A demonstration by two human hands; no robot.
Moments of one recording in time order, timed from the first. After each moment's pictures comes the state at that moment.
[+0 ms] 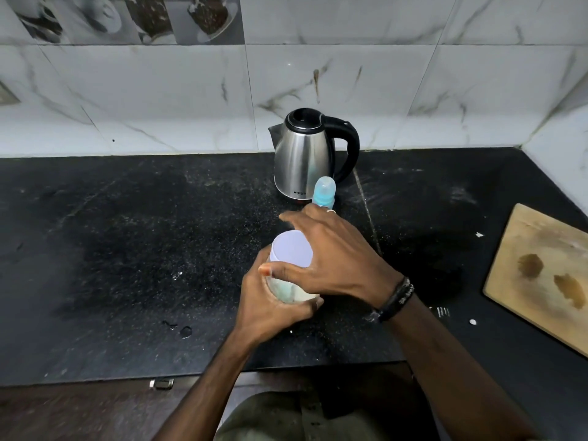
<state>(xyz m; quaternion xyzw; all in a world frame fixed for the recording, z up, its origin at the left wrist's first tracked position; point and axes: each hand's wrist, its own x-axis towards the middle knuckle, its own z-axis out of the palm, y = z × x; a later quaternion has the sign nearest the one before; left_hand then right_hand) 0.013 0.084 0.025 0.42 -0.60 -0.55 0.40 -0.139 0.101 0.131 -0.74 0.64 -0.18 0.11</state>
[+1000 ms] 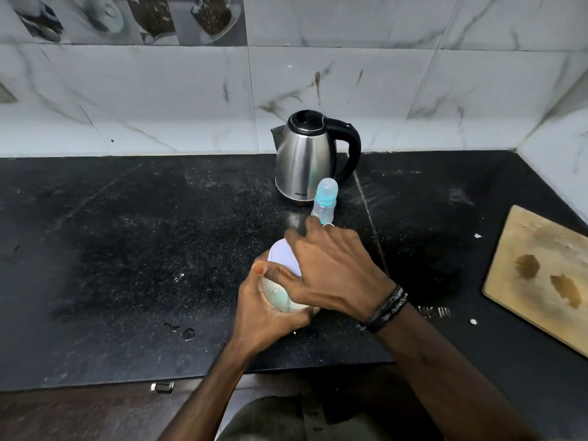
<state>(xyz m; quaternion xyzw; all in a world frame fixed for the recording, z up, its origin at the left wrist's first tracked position) 0.026 0.088 0.013 0.42 -0.60 -0.55 0.41 -0.107 0.111 0.149 -0.73 0.68 0.01 -0.03</state>
